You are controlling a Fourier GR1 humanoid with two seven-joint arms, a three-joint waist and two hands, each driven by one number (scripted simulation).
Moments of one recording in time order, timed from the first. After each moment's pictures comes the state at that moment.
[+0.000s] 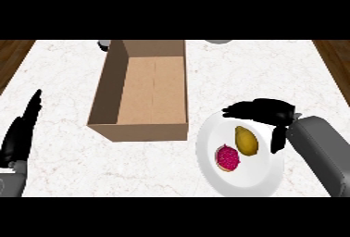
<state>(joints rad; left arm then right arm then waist) -0.11 0.43 0.06 -1.31 -0.14 0.19 0.07 -0.62 -0.48 0.45 -0.86 0.84 0.38 -0.77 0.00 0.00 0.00</state>
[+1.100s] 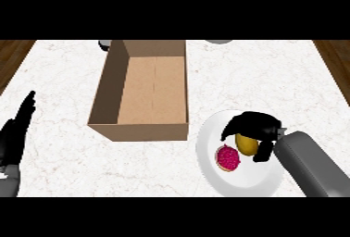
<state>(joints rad) -0.08 0.41 0.13 -1.38 -0.18 0.13 0.09 -0.50 -0.40 0.45 -0.98 0.99 0.38 -0.65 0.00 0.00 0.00</state>
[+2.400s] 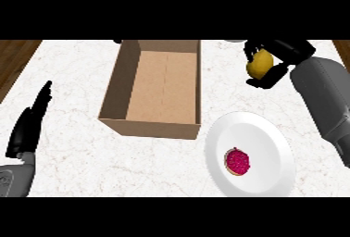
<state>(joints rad) -0.17 0.36 0.10 -1.34 -0.22 0.10 0.08 -1.06 -0.41 0.02 -0.44 0.91 -0.03 -0.88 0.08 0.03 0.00</state>
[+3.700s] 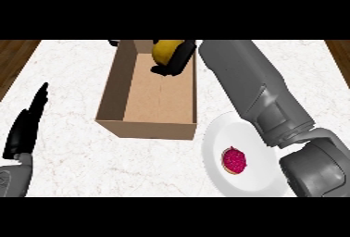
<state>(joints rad) -0.17 0.36 0.13 -1.32 -0.23 0.10 0.07 -1.49 -0.06 -0.15 -0.19 0.72 0.17 -0.70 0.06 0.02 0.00</state>
